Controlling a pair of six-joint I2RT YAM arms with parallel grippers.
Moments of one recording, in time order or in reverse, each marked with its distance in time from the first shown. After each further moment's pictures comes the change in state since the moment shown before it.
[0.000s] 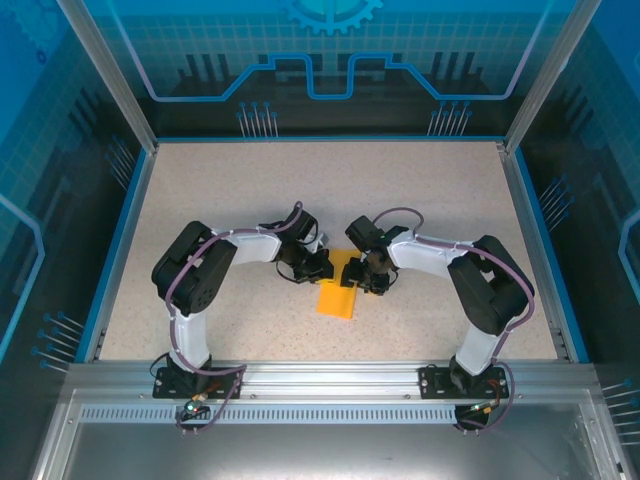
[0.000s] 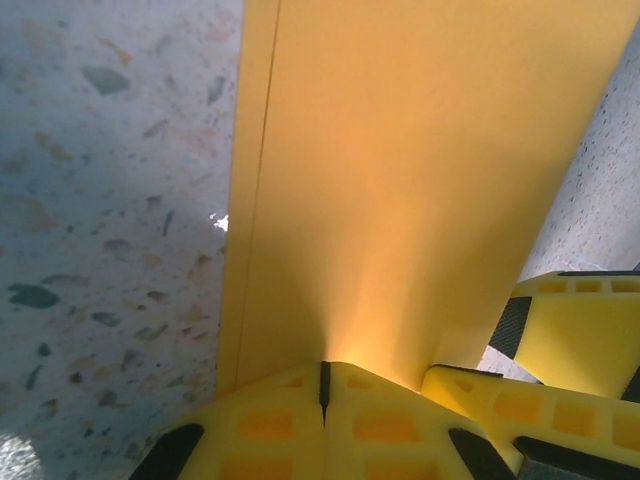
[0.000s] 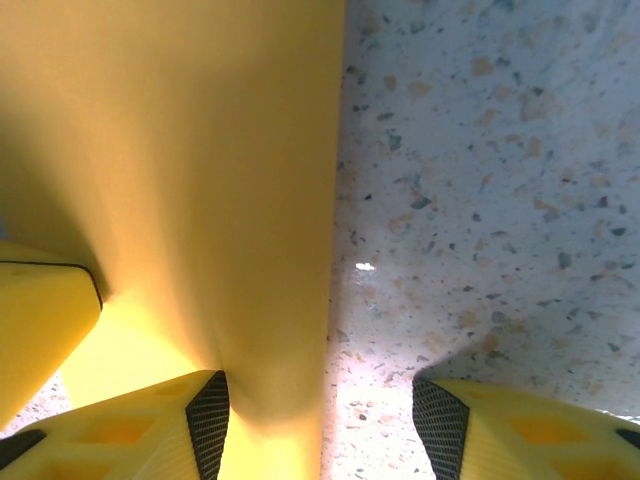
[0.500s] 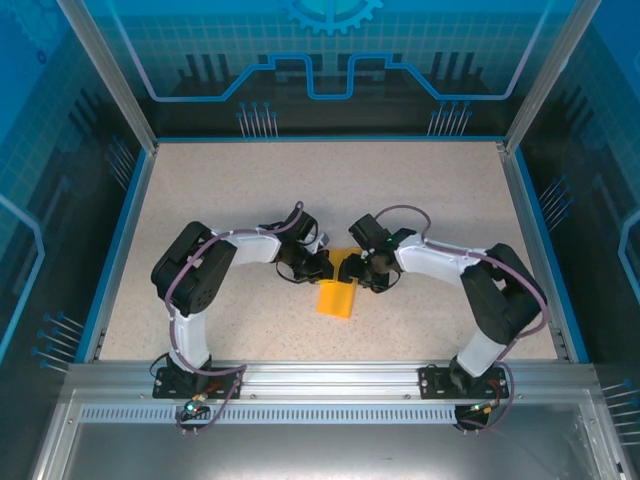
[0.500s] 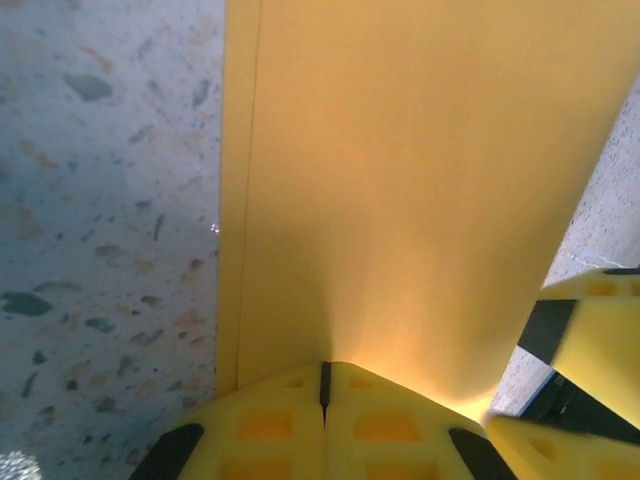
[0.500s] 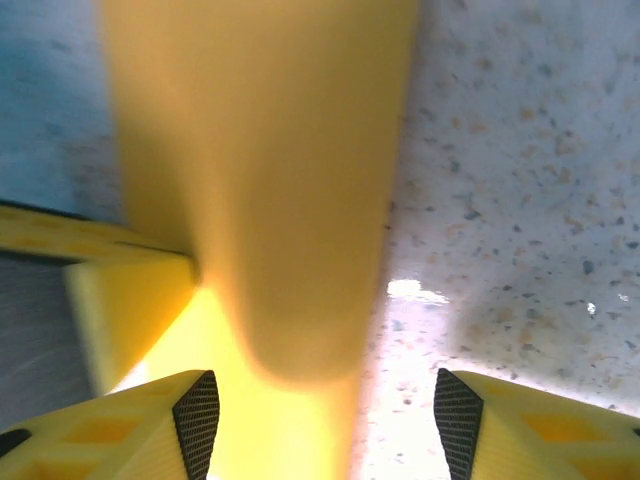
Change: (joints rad) left arm -0.002 0.000 -0.011 0.020 -0.006 0.030; right arm -0.003 -0.119 -0.054 0.093 -0.007 -0.009
